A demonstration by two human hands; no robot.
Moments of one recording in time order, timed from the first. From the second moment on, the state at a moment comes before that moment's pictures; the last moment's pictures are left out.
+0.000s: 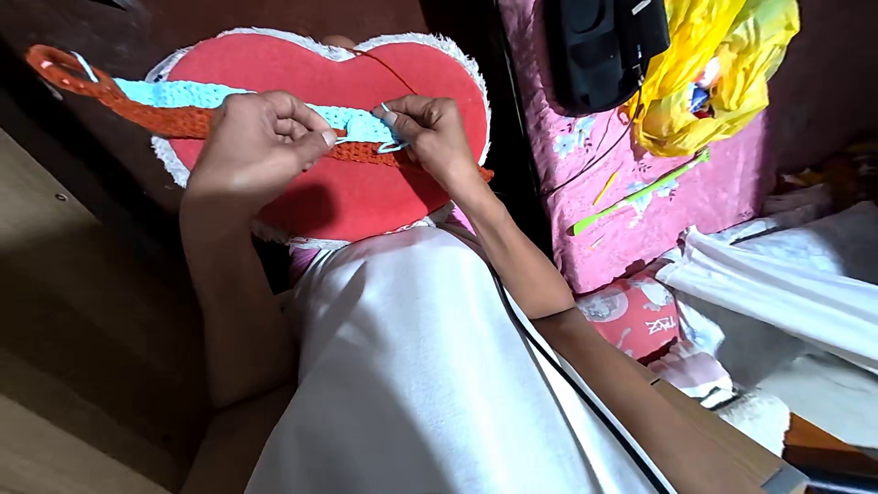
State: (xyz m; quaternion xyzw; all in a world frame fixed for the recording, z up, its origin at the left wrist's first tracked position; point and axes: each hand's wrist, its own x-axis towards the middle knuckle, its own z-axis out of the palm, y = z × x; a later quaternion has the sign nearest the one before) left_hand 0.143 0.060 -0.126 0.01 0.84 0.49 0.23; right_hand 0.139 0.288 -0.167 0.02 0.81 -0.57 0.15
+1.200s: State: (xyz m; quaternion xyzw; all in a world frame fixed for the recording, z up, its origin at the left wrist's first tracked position) left_hand 0.142 0.033 -0.151 -0.02 0.70 0.67 0.25; right_hand 0.145 0.299 -0.154 -0.01 0.44 -0.84 0.32
